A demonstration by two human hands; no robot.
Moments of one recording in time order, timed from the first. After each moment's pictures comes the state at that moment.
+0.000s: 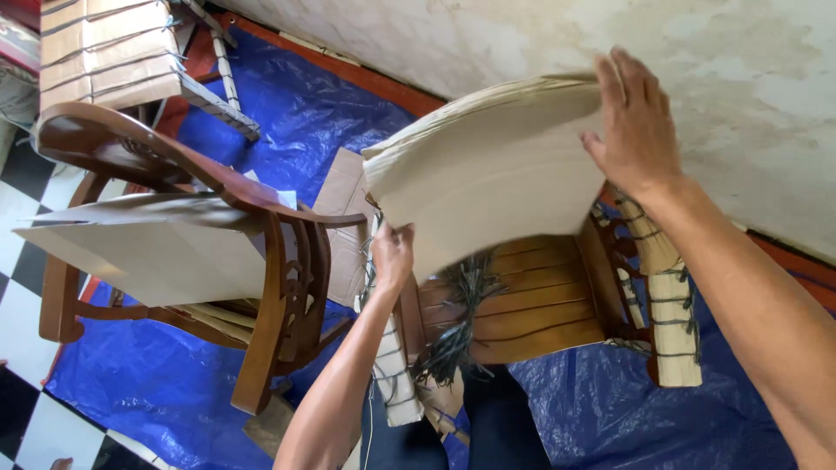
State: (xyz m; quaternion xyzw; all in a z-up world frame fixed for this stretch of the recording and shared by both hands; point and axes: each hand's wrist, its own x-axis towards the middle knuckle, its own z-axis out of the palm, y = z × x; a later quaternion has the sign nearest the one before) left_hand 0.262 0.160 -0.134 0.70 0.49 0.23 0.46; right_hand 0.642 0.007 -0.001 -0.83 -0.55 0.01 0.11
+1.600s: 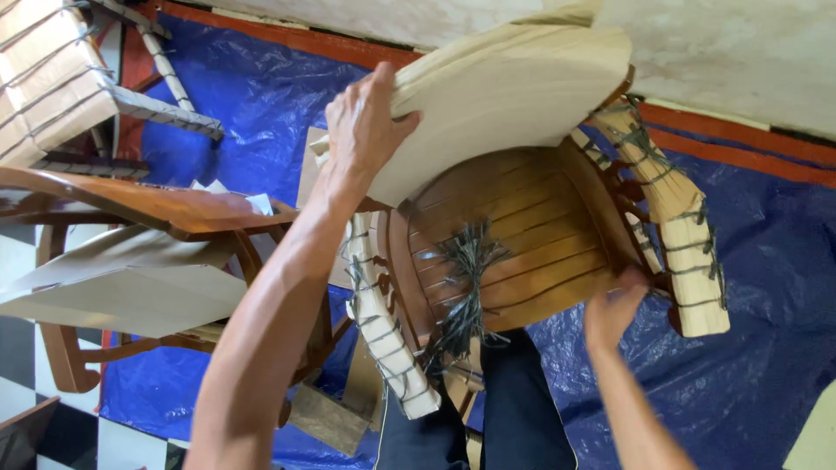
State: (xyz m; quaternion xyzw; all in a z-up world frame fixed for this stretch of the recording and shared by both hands) left_hand 0.443 0.256 -0.006 0.97 0.20 0.05 0.15; right_hand 0.396 -0.225 -0.230 -0.92 0.04 0.08 0.38
